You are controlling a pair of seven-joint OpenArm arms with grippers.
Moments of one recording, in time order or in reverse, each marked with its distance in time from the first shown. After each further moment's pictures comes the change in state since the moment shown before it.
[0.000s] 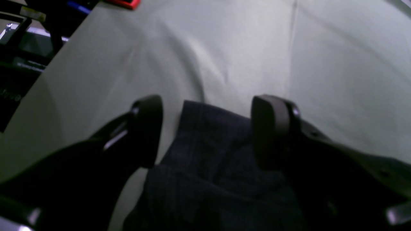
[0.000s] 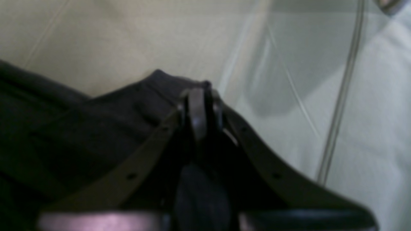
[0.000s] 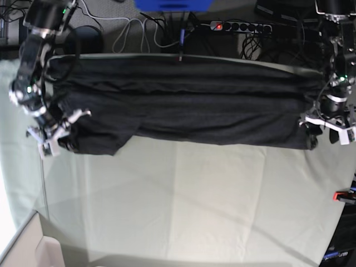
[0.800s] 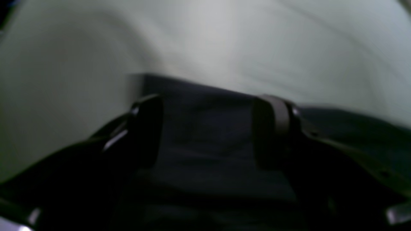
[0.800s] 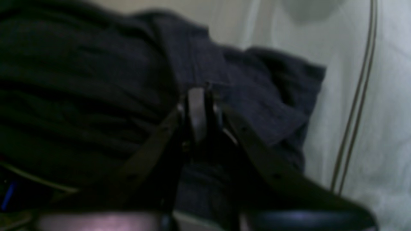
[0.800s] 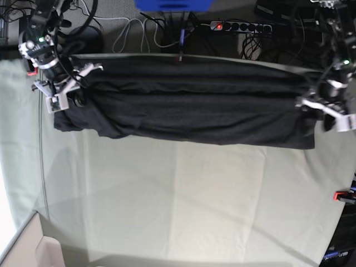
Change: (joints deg) left arm 4.4 6.6 -12.1 5.1 0.8 -11.5 8.3; right arm -16.0 -8.9 3.1 13.2 -0.2 0.2 -3.0
